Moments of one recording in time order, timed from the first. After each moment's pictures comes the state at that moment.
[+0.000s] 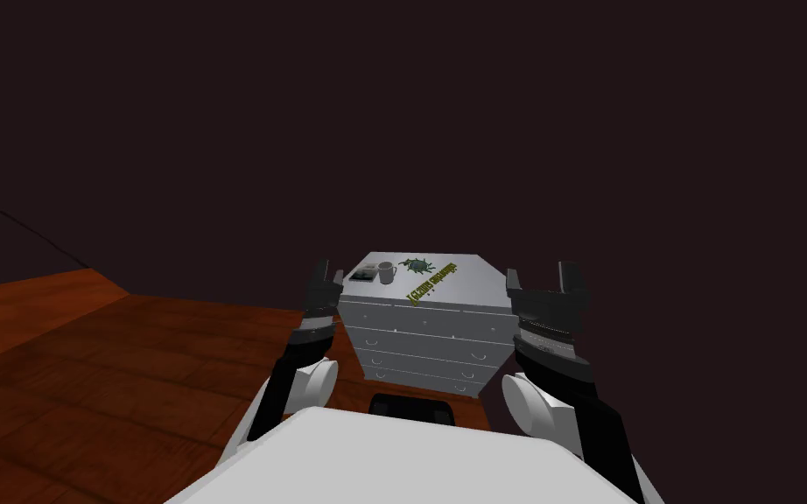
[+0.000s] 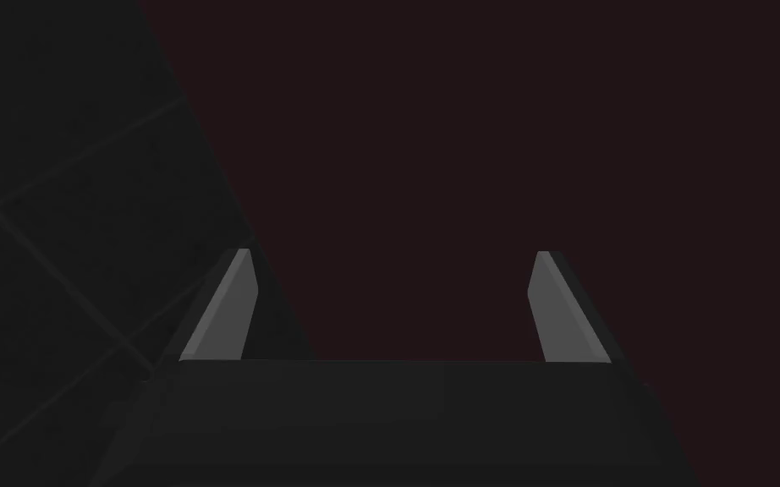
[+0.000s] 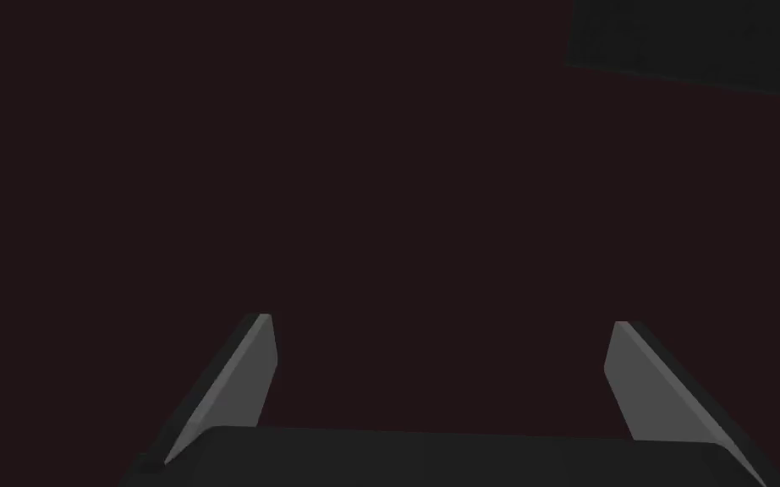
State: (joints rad) left arm 0.49 -0.01 -0.04 -2.34 -0.01 -0.37 -0.06; right arm 0.47 0.03 -0.02 -2.33 -0.10 -0.54 -0.06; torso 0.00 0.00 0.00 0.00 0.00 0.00
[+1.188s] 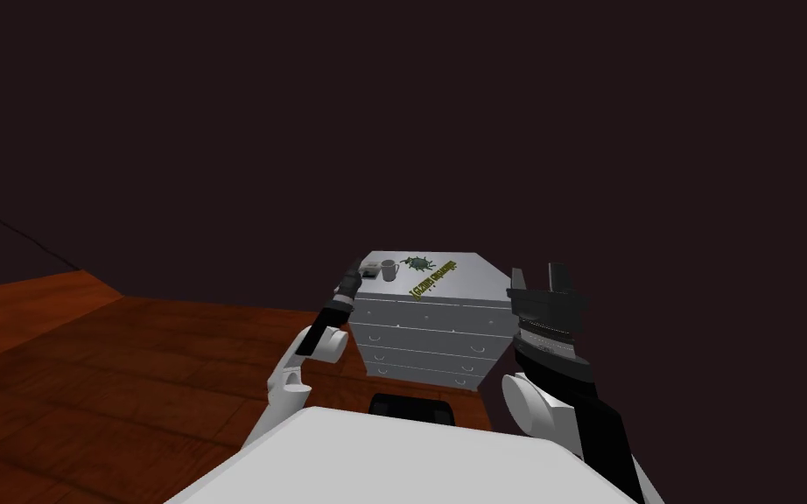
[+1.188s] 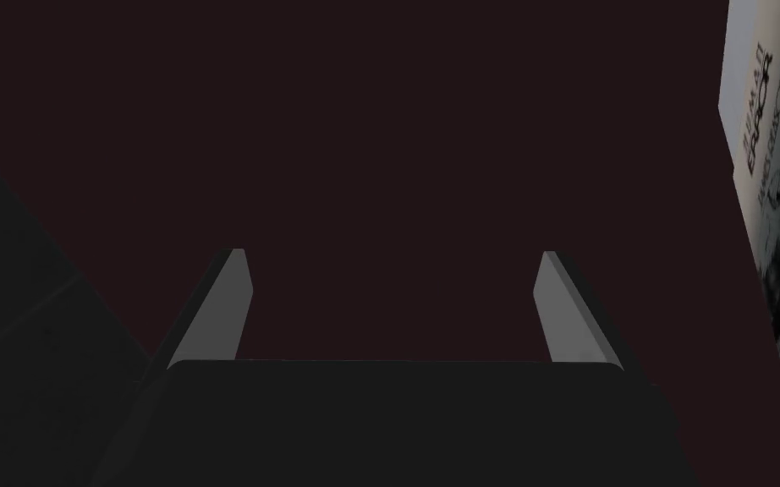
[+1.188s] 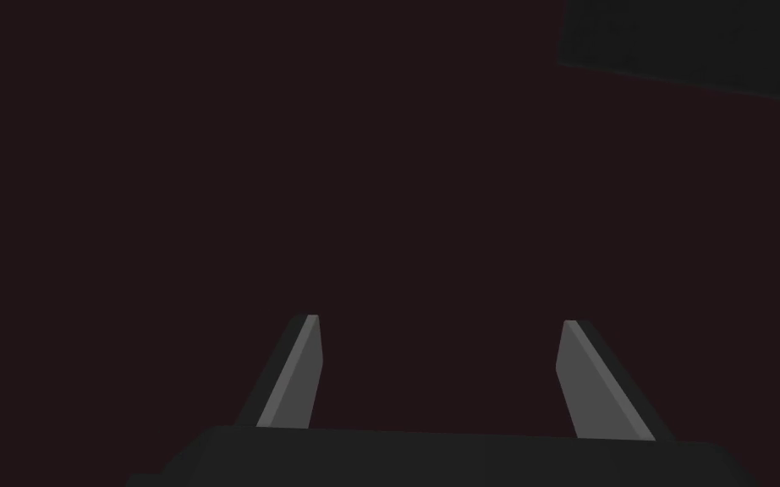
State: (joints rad) left arm 0.19 0.20 -0.03 -2.09 0.04 -0.07 -0.14; right arm 0.47 0.03 -0.02 -2.33 -0.10 -0.54 -0.06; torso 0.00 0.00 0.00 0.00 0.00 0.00
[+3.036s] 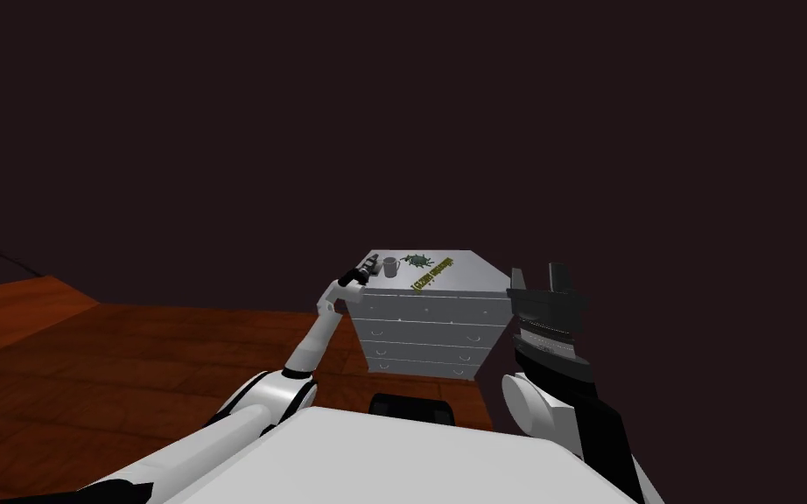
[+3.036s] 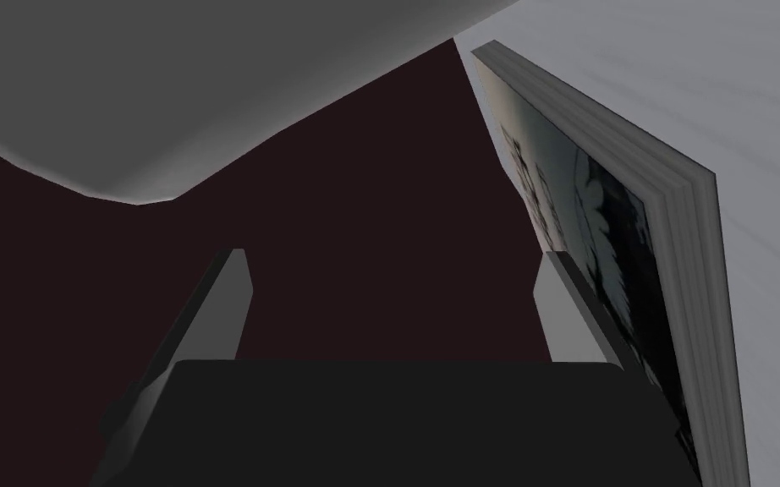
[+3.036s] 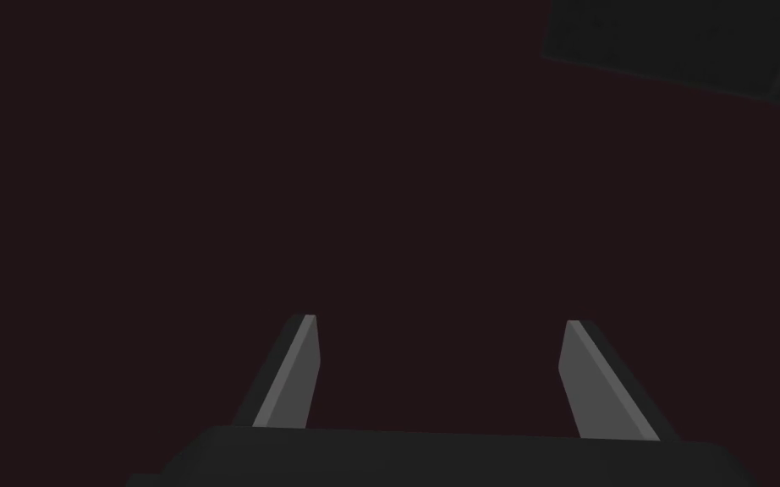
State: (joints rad) left arm -0.38 0.30 0.00 -1.61 0.14 0.47 -0.28; right arm 0.47 0.03 -0.02 -2.33 -0.10 -0.54 -0.06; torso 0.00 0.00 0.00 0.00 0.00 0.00
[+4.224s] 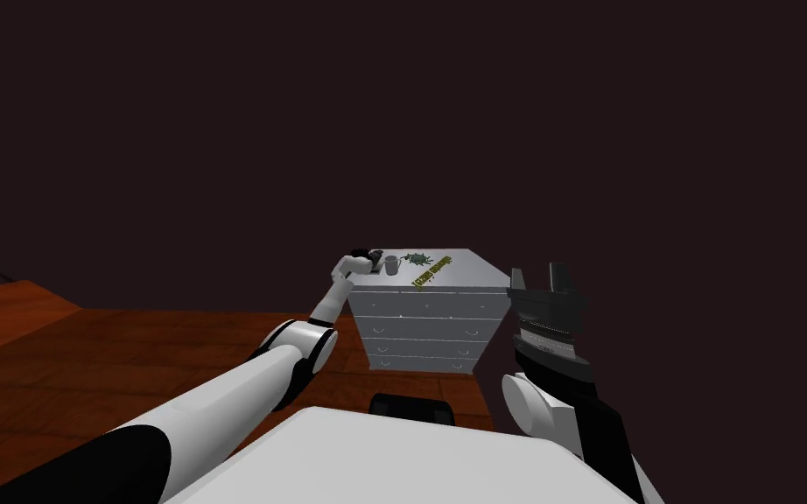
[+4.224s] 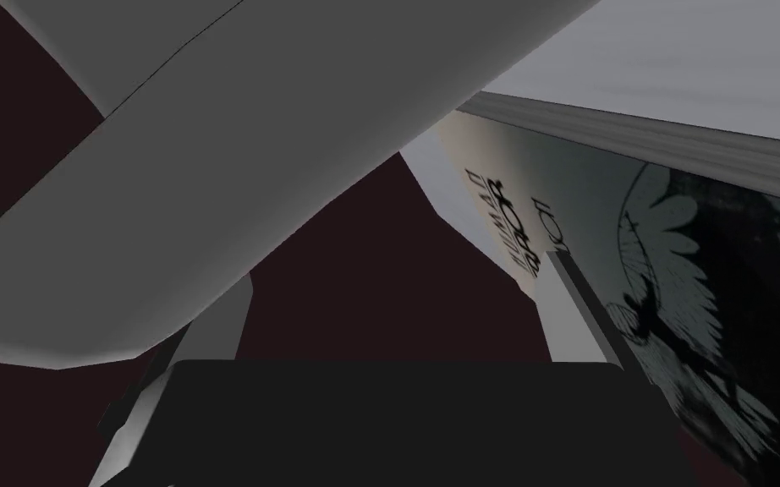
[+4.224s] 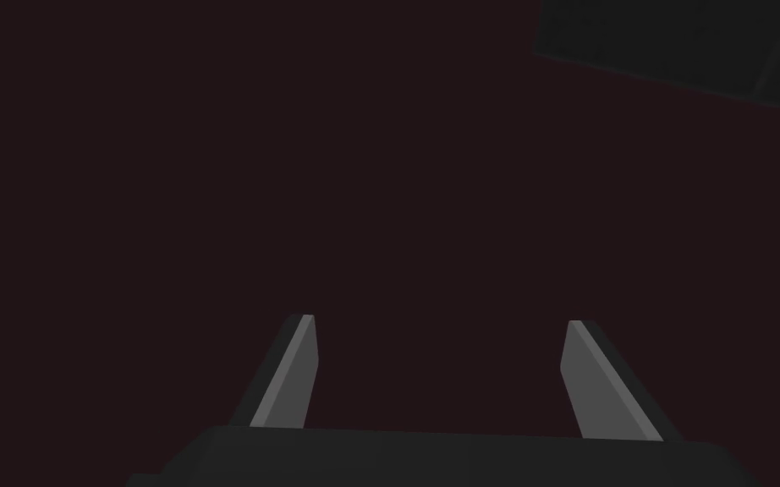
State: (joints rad) left arm -0.74 0.32 0.02 -1.30 0.20 0.82 -0.37; right arm 0.47 0.03 -0.02 -2.33 -0.10 -0.54 -0.06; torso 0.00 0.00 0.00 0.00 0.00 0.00
